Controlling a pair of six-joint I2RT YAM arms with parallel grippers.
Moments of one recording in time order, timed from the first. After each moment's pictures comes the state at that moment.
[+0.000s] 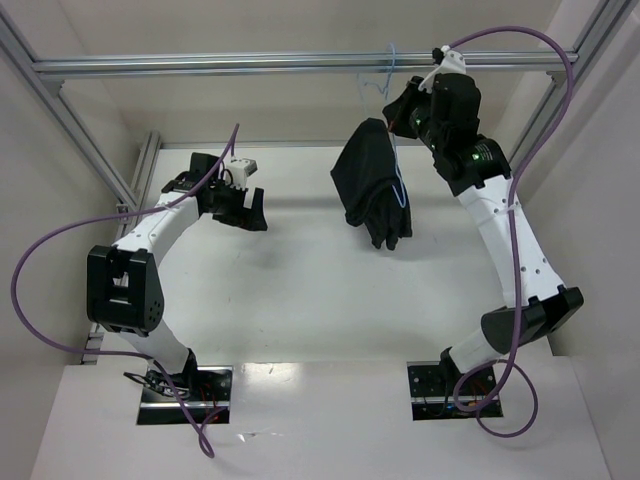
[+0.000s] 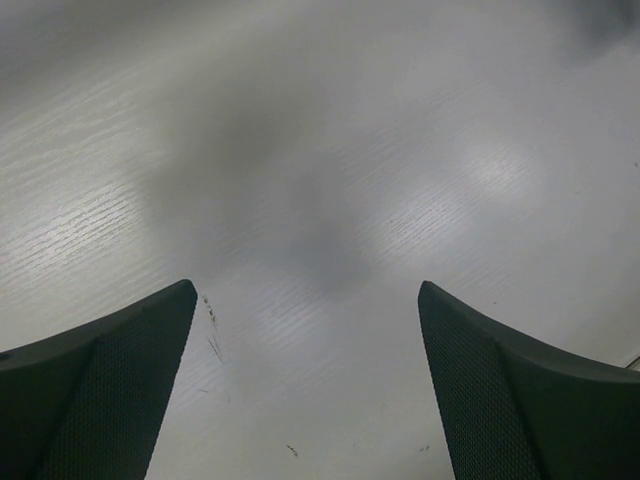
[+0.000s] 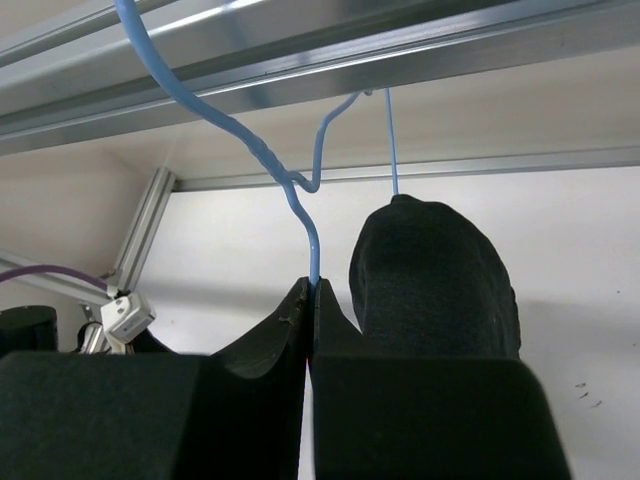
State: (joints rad) left arm -0.12 1.66 1.28 -0.58 0.45 0.10; right arm 0.35 1.52 1.86 -0.51 0.07 0.43
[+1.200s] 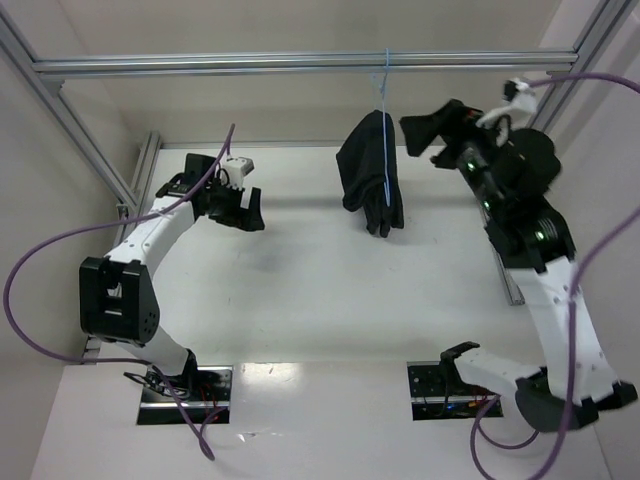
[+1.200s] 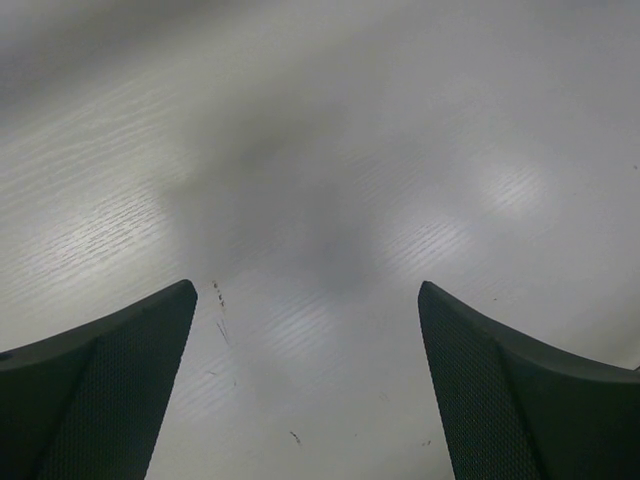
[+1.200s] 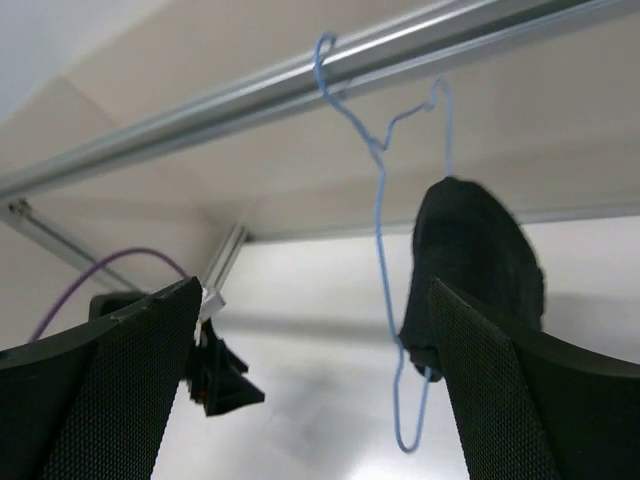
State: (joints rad) left arm -0.12 1.59 1.25 -0.58 0.43 0.10; right arm 0.35 1.13 1.61 -0.43 0.05 0.48
